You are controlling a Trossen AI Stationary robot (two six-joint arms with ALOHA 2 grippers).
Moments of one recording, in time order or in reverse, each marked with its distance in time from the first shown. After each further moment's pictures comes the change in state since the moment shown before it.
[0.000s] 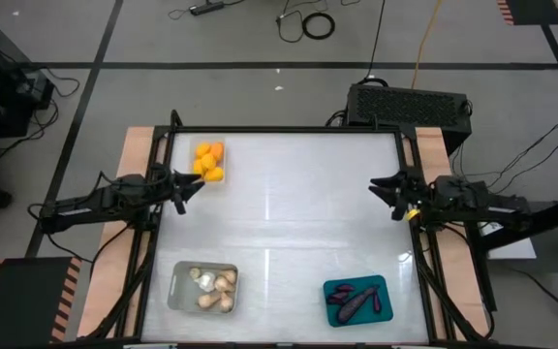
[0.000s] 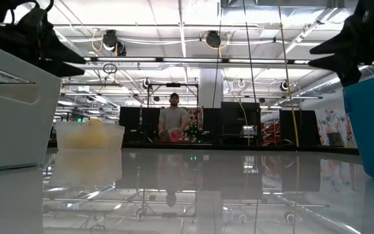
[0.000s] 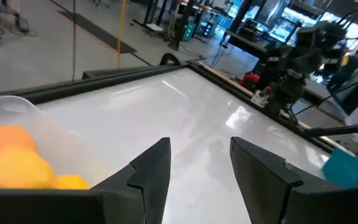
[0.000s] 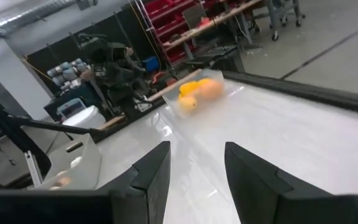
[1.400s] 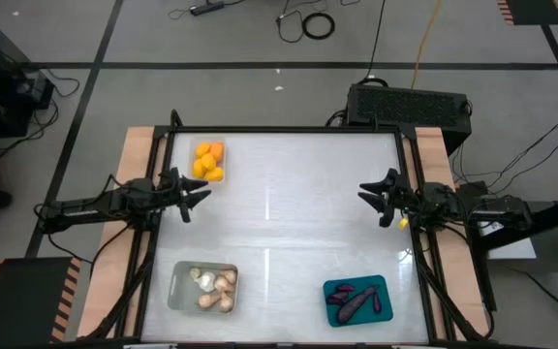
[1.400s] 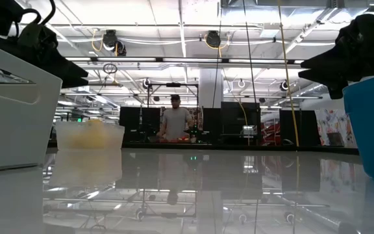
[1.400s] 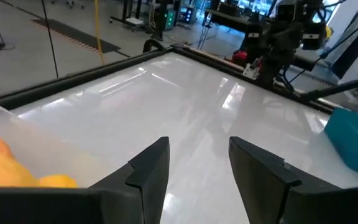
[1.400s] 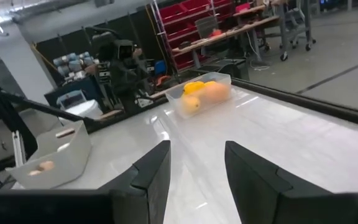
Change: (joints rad) left arm -0.001 0.003 -0.107 0.100 0.090 0.150; right arm 0.000 0.023 -0.201 0.290 -0.023 -0.152
